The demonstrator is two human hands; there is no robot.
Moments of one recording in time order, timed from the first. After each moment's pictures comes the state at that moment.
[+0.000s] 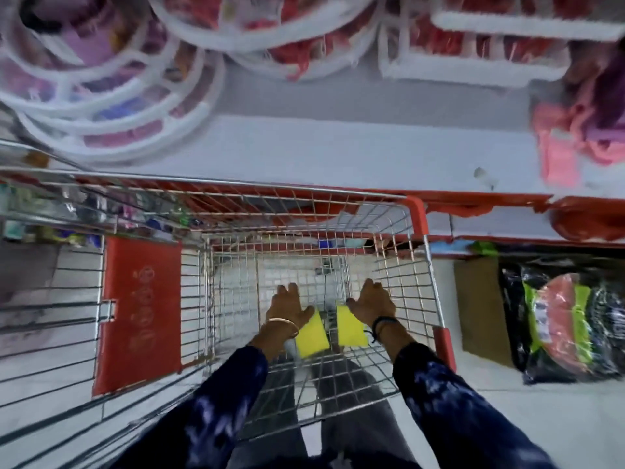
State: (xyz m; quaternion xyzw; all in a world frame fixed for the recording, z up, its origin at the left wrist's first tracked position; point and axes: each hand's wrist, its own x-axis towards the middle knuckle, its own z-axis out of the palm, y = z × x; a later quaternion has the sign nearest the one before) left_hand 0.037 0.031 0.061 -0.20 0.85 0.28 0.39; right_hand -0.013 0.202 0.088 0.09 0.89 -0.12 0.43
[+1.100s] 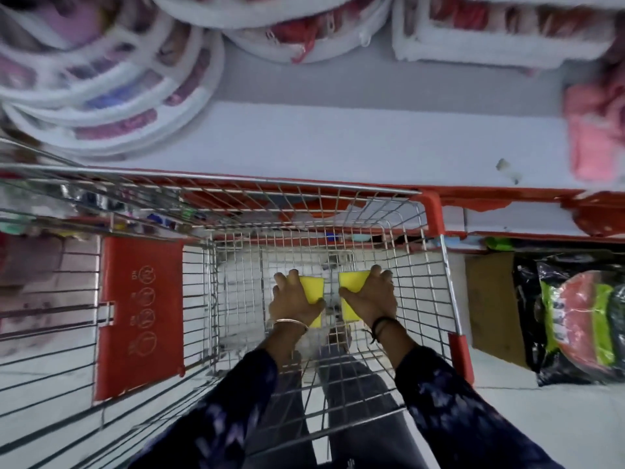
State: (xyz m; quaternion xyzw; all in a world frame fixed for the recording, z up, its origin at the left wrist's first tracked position) left_hand 0.027 0.040 0.072 -0.27 0.89 0.24 0.29; right_hand -0.019 0.180 0.086 0.14 0.91 -0.18 0.33
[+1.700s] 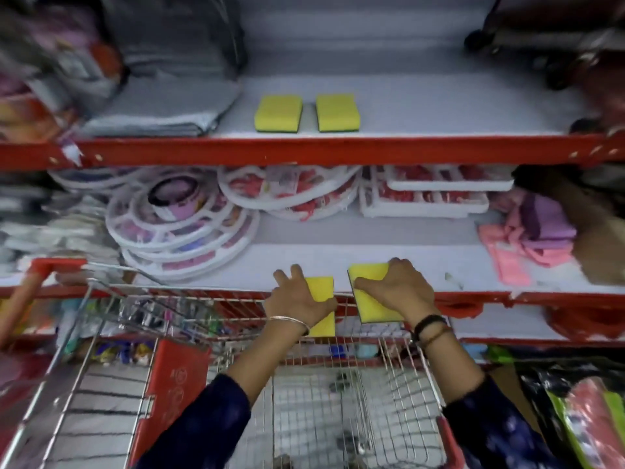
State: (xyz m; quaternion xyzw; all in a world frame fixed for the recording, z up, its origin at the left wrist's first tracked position) left_hand -0.053 0.021 0.330 -0.20 0.95 0.21 0.14; right_hand -0.099 0.185 0.353 0.05 0.96 -0.23 0.16
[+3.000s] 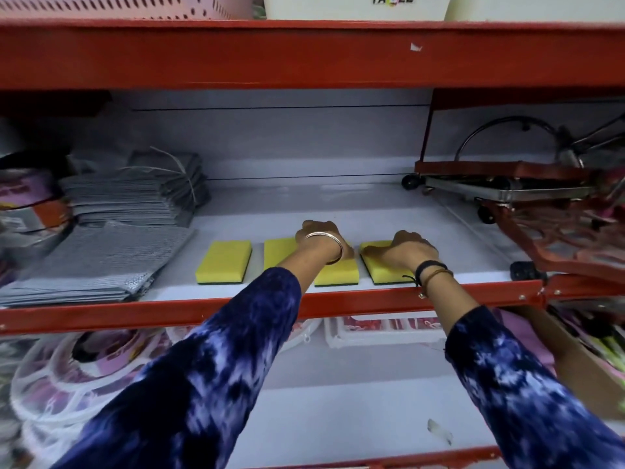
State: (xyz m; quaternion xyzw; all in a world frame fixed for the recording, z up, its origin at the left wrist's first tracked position) left_hand -0.331 0.102 0.529 -0.08 0.99 0.07 0.03; right_hand -0.338 0.242 0.510 0.08 0.97 -0.21 0.02
